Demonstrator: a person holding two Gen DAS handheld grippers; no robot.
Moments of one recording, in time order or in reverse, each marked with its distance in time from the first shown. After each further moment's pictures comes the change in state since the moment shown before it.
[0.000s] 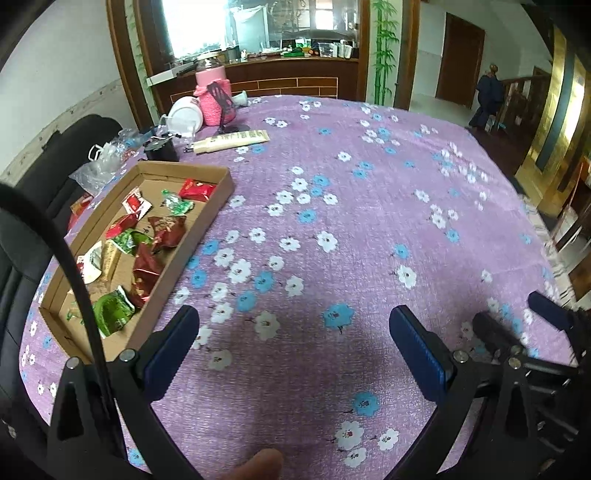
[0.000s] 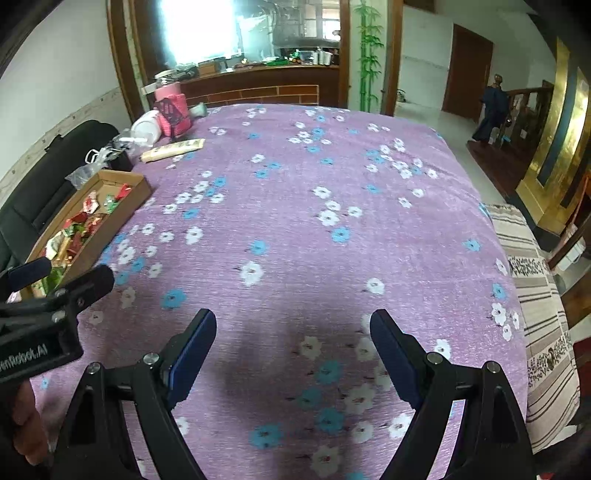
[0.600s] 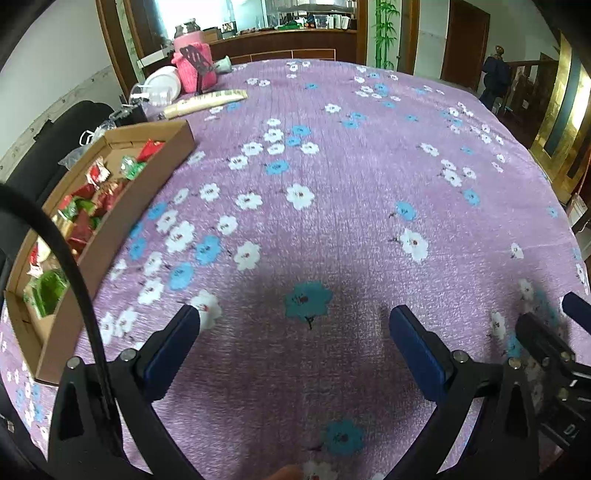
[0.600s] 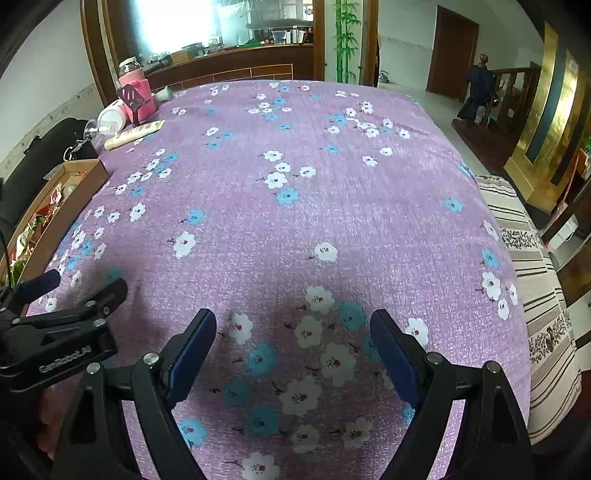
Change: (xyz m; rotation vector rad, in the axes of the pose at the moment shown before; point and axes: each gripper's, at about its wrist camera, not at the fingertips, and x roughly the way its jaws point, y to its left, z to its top) left arm 0.065 -0.029 -0.022 -0.005 0.077 0.013; right arm 0.027 -0.039 -0.020 0.036 0.063 -0.038
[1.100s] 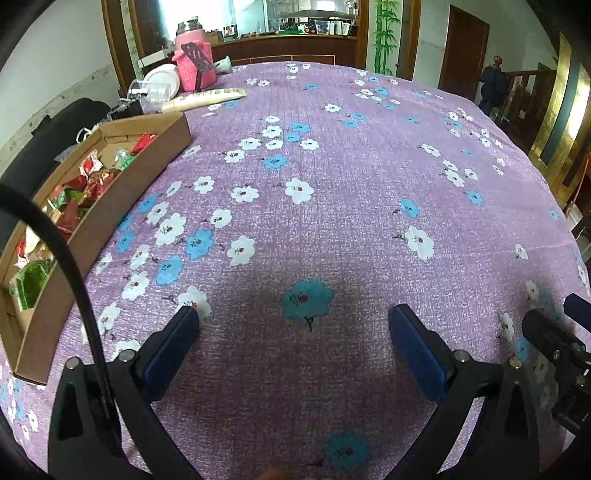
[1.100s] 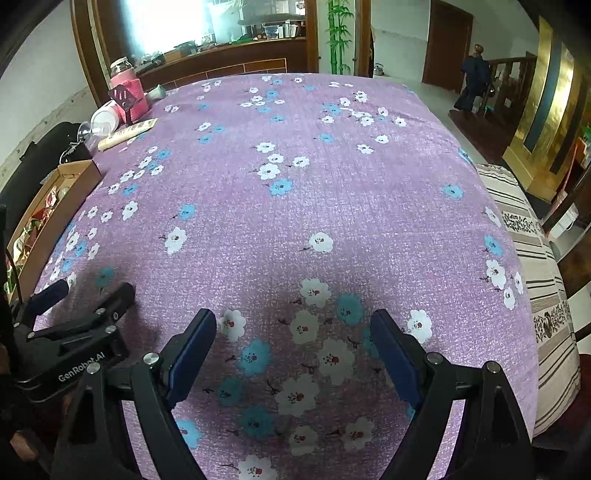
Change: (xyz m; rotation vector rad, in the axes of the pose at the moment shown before) left arm 0.007 0.005 -0.008 -0.033 -0.034 -0.042; right arm 0.004 -0.001 0.001 0.030 0.008 0.001
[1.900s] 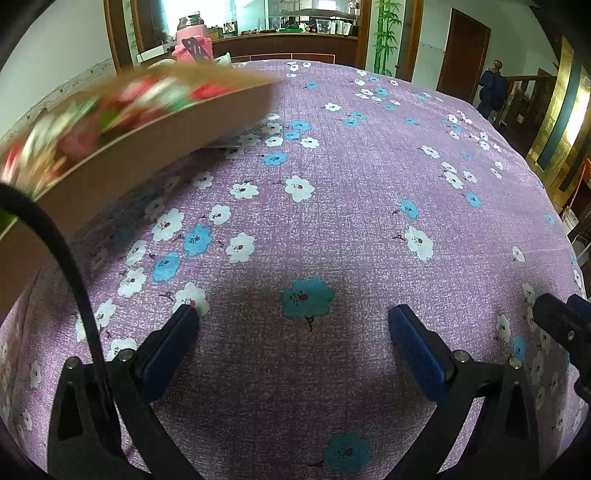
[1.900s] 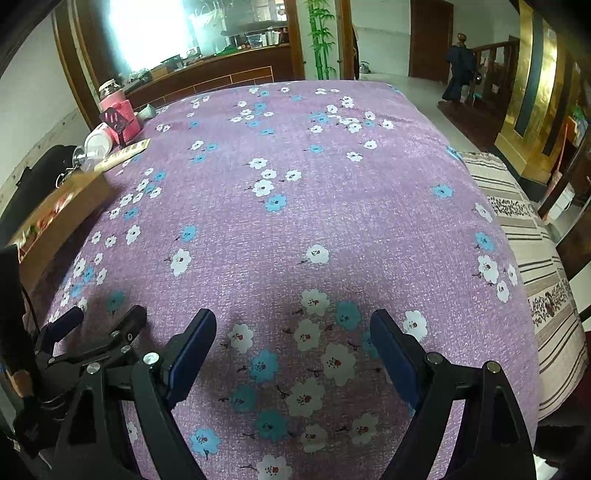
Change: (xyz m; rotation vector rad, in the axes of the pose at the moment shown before) left arm 0.000 0.007 0.001 -0.008 0.003 -0.011; right arm -0.006 -0.006 0.005 0.089 -0.006 0.003
